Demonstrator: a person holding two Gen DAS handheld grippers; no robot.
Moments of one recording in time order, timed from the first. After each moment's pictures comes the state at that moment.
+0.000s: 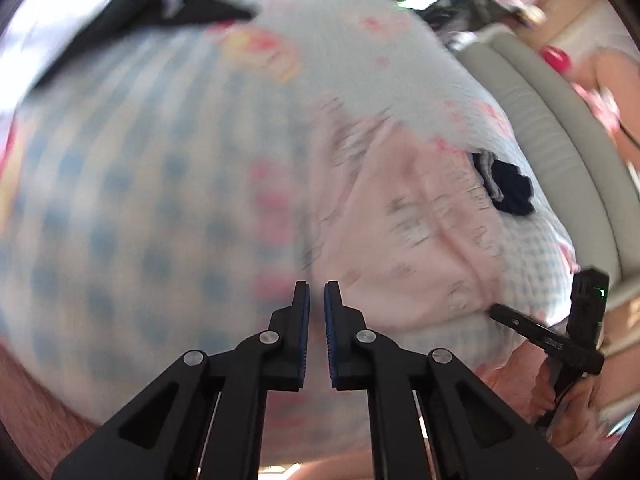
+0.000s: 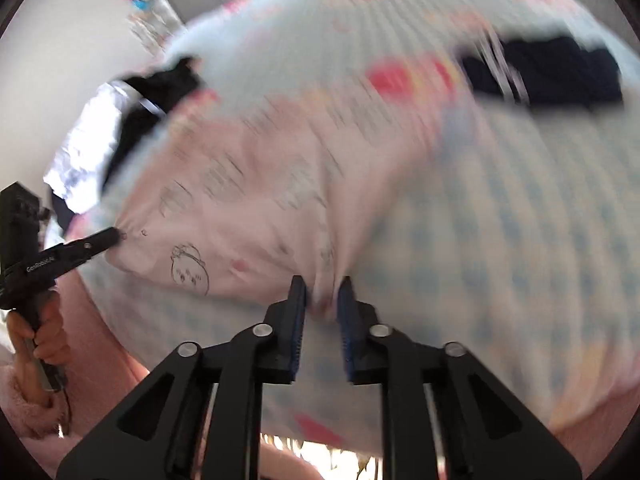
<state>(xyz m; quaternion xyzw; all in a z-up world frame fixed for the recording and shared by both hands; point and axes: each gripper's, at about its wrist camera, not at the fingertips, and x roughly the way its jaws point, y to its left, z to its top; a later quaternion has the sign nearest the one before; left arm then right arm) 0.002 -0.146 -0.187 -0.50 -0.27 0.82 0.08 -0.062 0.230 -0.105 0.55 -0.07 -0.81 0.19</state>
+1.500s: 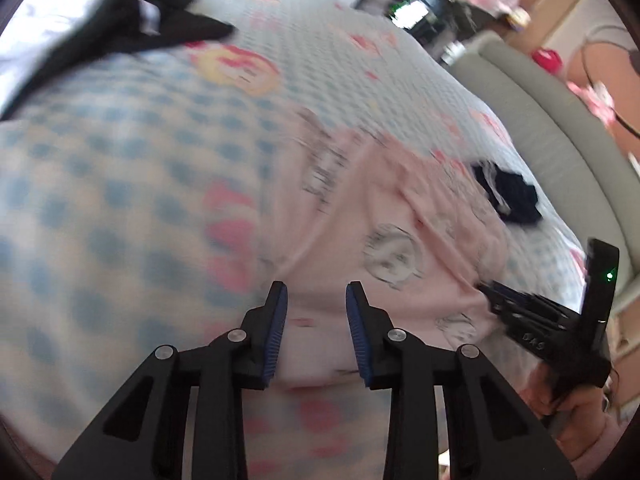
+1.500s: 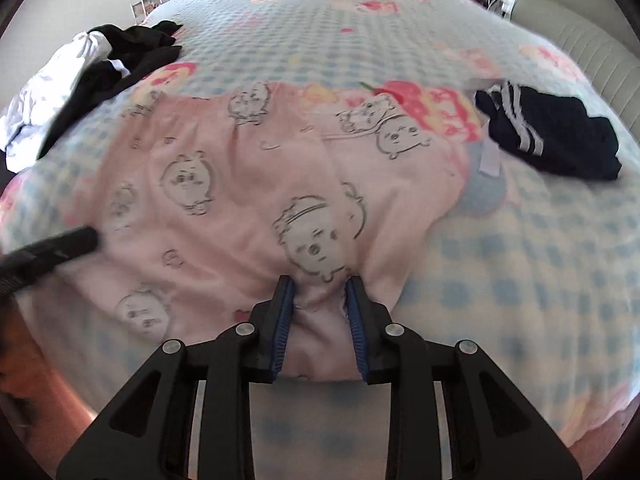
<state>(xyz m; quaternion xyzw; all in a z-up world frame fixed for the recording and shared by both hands) -0.011 -0.127 -0.190 -0.45 -0.22 0.87 0.05 -0.097 0.164 -0.112 0.49 0.08 -0.86 0.13</state>
